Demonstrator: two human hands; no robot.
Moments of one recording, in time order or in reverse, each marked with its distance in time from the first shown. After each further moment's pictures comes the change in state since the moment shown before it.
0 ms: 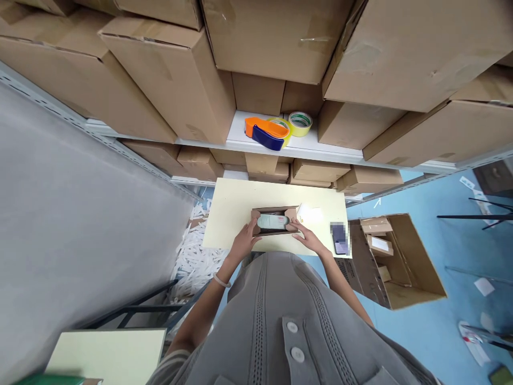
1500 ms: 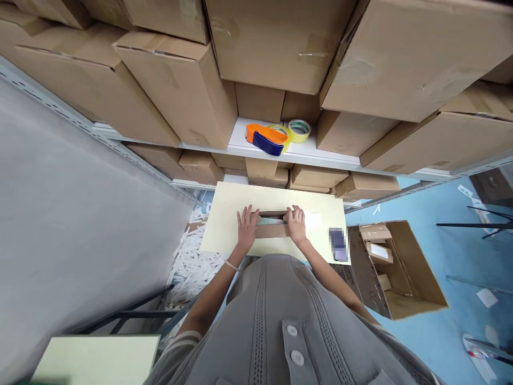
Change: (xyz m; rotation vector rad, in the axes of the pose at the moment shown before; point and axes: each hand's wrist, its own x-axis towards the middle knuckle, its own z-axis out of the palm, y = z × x) left_hand 0.052 0.002 0.014 0.363 0.424 0.052; right_hand 0.071 -0.014 0.029 -0.742 0.513 -0.035
